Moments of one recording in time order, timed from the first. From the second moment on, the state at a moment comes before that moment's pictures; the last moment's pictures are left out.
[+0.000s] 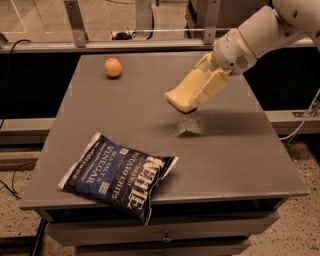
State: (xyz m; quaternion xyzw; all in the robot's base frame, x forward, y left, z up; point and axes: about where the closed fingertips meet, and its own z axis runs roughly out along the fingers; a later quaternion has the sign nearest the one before) arm 0.593 -0.105 0.915 -0.65 0.66 0.24 0.30
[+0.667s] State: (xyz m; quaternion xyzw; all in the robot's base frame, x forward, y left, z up) arm 0.560 -0.088 0.902 -0.68 0.64 0.24 0.28
